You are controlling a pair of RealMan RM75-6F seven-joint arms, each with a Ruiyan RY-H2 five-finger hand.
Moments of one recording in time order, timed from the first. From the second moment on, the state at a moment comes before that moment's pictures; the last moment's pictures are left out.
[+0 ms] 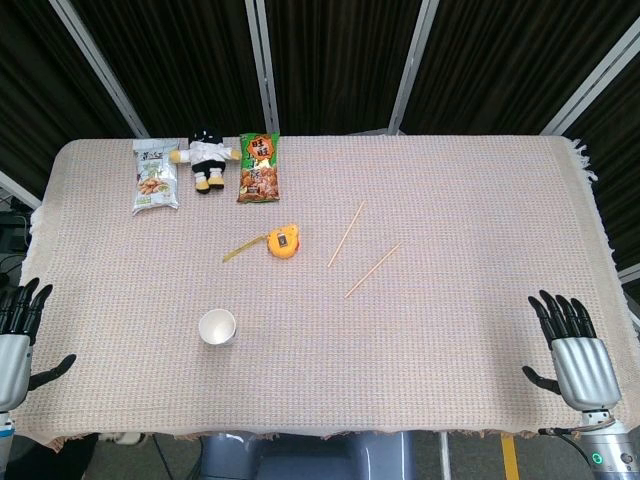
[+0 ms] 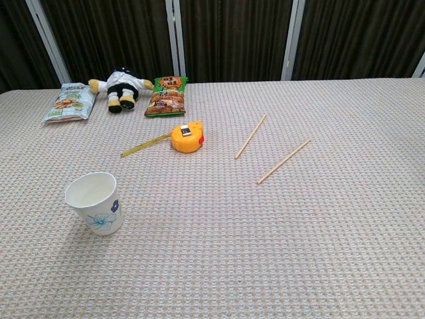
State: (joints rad) left arm -0.01 -1.18 -0.04 -1.66 1.55 1.59 0.18; right arm 0.08 -1.16 0.03 -1.59 -1.55 1.47 -0.12
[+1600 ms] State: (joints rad) left arm -0.29 -1.32 -0.10 -1.82 1.34 1.18 0.58; right arm 0.07 -1.14 0.02 -1.61 -1.56 1.49 -0.10
